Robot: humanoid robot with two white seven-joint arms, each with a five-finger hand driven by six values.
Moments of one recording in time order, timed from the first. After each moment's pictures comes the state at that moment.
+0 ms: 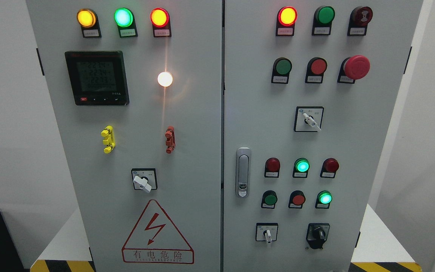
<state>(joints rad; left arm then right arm) 0.04 -0.10 -0.07 -0.08 0.08 -0.11 0.18 -0.08 0.05 0.00 -1.73 1.20 0.29 0.13</state>
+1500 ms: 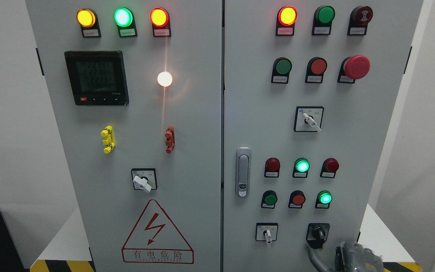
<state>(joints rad) 0.04 -0.10 -0.07 -0.08 0.08 -0.11 0.18 -0.21 -0.03 0.00 -1.71 1.21 0.38 0.23</state>
